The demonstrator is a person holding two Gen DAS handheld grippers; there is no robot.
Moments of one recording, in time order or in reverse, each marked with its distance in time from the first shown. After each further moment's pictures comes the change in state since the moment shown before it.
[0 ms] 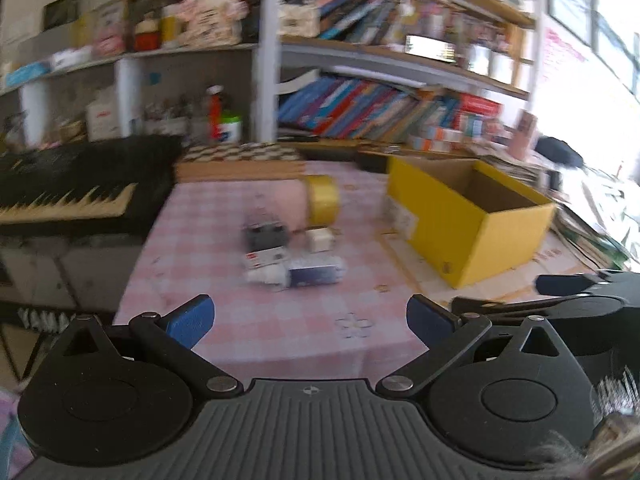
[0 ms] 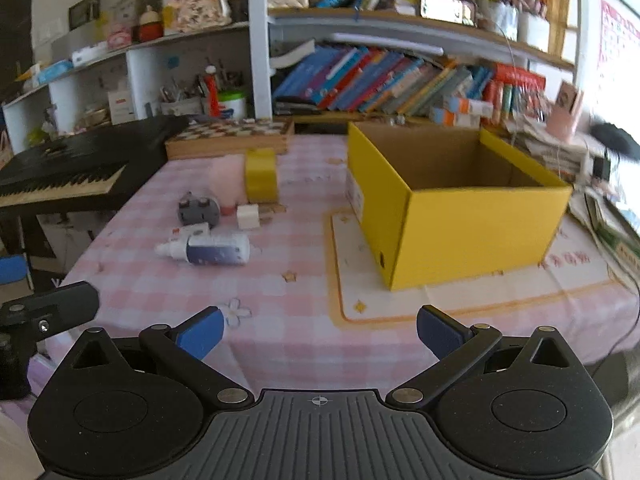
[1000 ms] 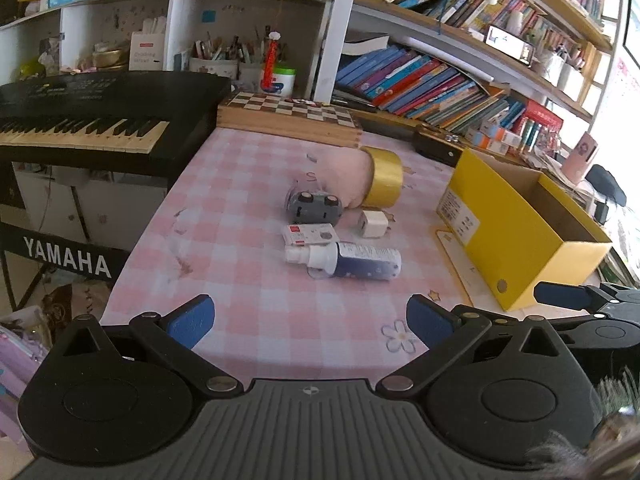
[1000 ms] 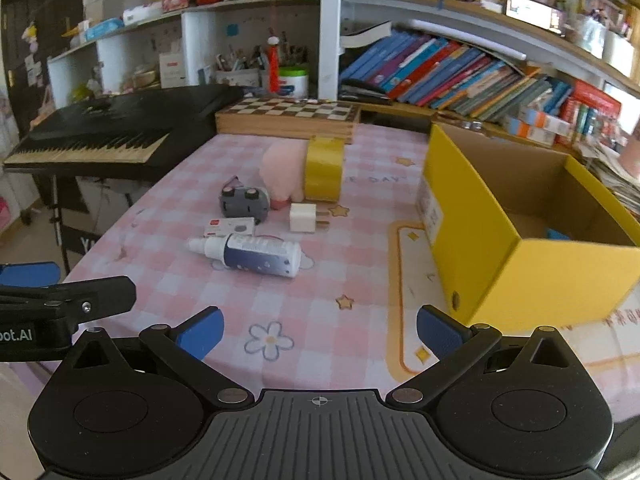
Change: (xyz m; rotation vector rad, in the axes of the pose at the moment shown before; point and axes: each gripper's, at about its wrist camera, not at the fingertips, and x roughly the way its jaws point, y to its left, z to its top) left arm 0.068 0.031 0.008 -0.175 0.108 0.065; right arm 0.062 0.023 0.029 -0.132 0.082 0.153
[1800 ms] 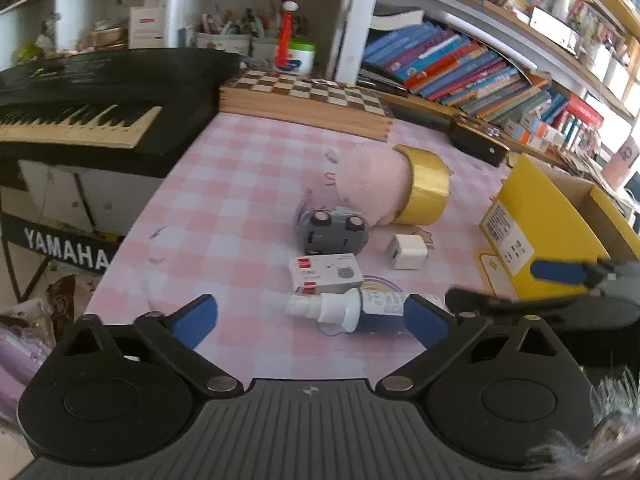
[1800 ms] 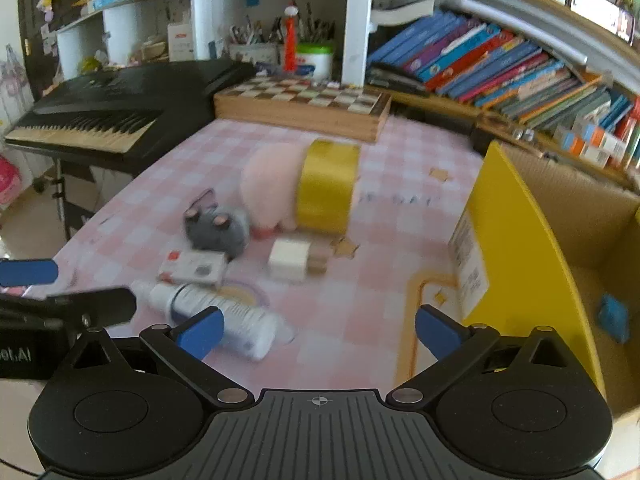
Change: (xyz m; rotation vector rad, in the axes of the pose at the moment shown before) left arm 0.089 -0.007 0.044 -0.016 0.079 0.051; right arm 0.090 -0.025 0.056 -0.097 0.042 0.043
